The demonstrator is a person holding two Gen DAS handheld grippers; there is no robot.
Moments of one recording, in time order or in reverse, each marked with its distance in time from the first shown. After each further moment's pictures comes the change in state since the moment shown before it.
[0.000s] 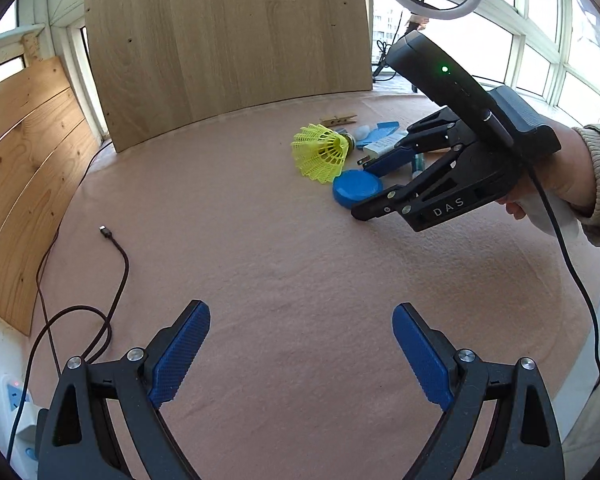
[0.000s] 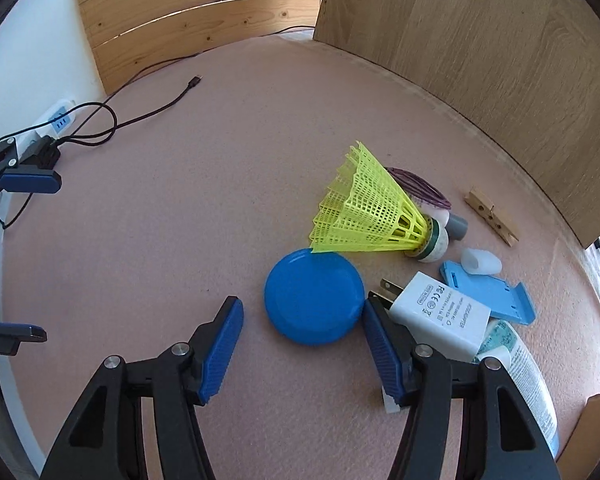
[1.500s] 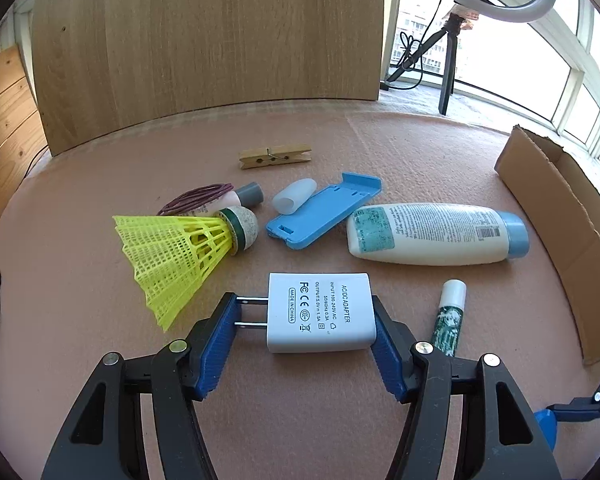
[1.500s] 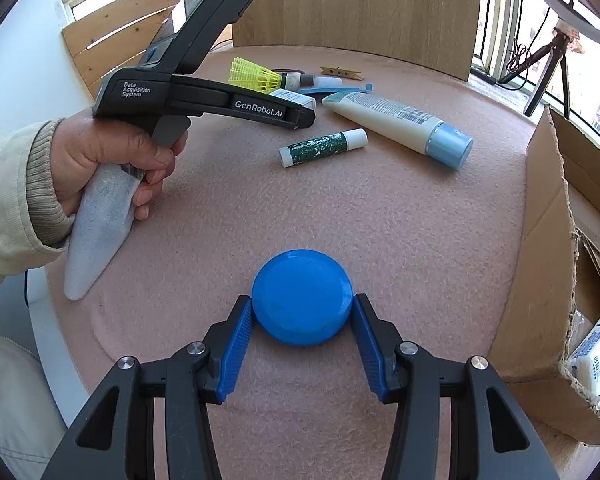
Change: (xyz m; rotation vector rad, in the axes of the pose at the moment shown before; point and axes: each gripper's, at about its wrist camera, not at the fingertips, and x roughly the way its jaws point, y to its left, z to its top) left arm 0.148 -0.107 0.120 -0.177 0.037 0.028; right arm -0.110 -0.038 -0.189 0.301 -0.061 -0.010
